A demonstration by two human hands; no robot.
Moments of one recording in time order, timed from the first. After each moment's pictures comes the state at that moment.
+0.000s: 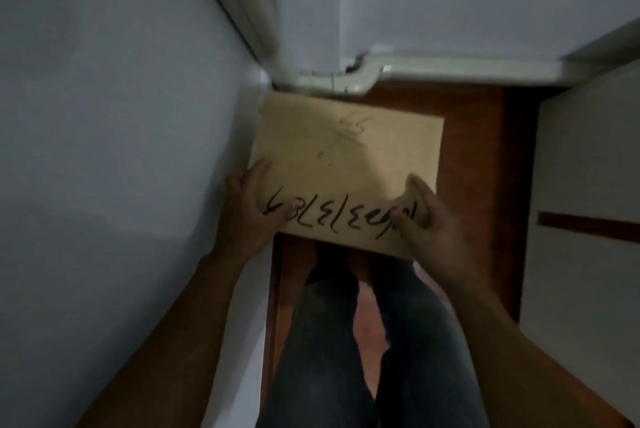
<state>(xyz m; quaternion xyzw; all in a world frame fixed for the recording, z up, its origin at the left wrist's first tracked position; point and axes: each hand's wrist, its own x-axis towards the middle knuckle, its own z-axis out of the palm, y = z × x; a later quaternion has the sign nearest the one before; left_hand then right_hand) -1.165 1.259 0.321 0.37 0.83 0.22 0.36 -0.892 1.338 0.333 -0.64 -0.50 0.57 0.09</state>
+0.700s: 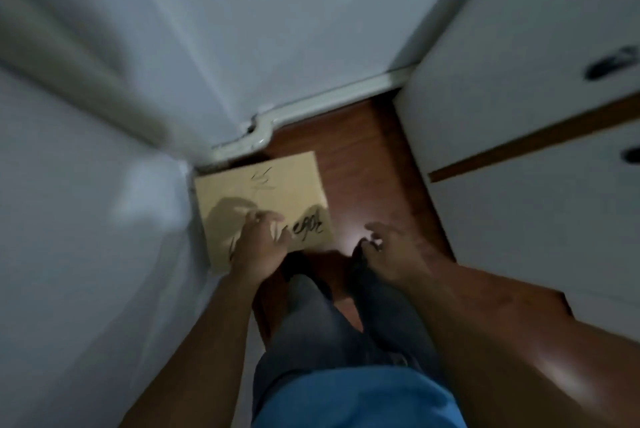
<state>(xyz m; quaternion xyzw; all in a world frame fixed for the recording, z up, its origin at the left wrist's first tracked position) -1.081 1.304 0.410 0.55 0.72 0.05 0.43 -0.834 1.279 0.462 -0.73 -0.51 0.46 -0.02</state>
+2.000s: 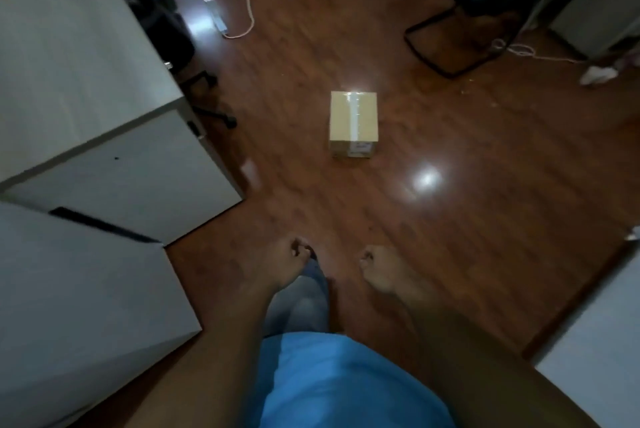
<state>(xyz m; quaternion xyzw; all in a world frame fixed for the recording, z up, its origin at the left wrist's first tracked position) -0.300 0.729 0.498 0.87 -0.04 -0.33 0.37 -0.374 0.524 0.507 -0.88 0.23 0.28 0.32</state>
